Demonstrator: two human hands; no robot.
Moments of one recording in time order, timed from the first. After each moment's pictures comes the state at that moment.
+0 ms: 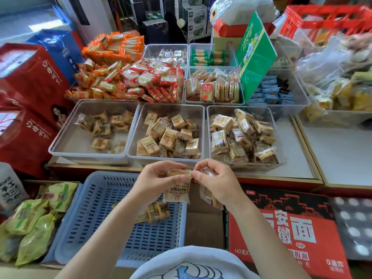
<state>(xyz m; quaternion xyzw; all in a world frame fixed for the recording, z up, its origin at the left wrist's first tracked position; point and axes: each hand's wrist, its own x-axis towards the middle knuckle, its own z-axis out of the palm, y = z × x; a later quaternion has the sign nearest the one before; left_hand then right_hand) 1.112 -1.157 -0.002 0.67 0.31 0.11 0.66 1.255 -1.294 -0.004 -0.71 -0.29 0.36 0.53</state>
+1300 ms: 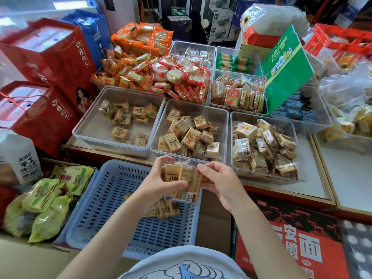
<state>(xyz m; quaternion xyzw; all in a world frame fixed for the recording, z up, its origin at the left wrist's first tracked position) 1.051 -1.111 -0.036 0.57 0.38 0.10 0.72 1.212 -1.228 -0.009 -0.64 -0.14 0.50 0.57</state>
